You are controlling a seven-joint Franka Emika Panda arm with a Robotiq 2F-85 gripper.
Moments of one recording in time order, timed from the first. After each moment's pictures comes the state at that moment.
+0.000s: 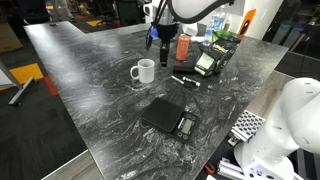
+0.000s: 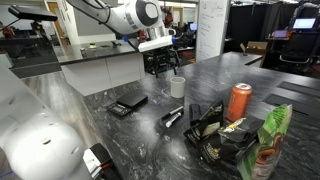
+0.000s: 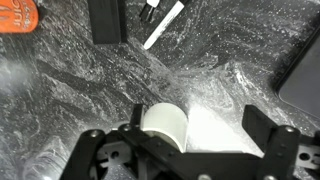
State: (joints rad) arm 0.11 -0.26 0.03 -2.22 -0.24 2.02 -0.33
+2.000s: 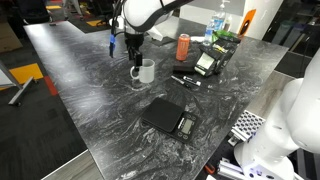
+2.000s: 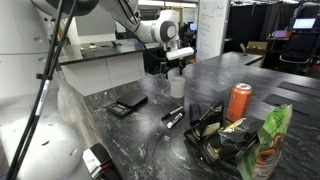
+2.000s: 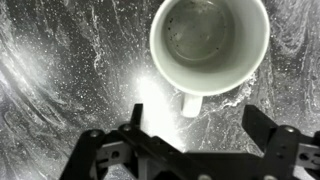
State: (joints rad) arm 0.08 0.16 0.06 -1.90 -0.04 2.20 -0.96
